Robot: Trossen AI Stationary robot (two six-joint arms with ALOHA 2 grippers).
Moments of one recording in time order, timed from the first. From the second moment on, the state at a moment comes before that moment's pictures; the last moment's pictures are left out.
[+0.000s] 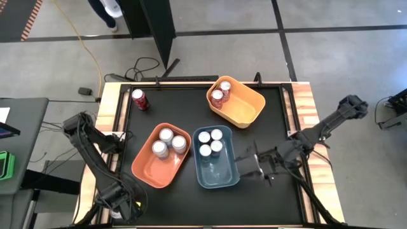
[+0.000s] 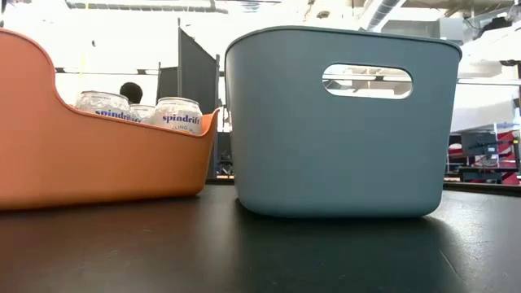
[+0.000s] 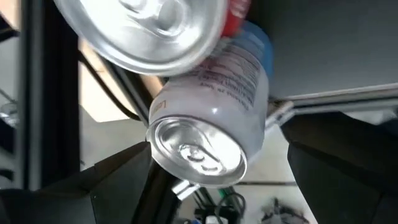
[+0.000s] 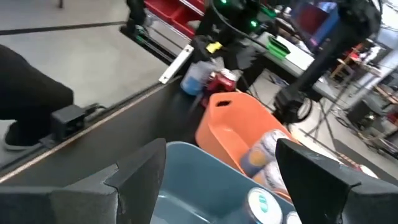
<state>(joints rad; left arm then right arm) -0.96 1.58 1.26 -1.08 0.43 -2.25 0.56 1.07 0.78 0.05 0.26 -0.41</state>
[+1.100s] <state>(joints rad) -0.95 1.59 1.26 -0.98 0.42 -2.30 0.63 1.07 0.78 0.04 0.29 -0.39</state>
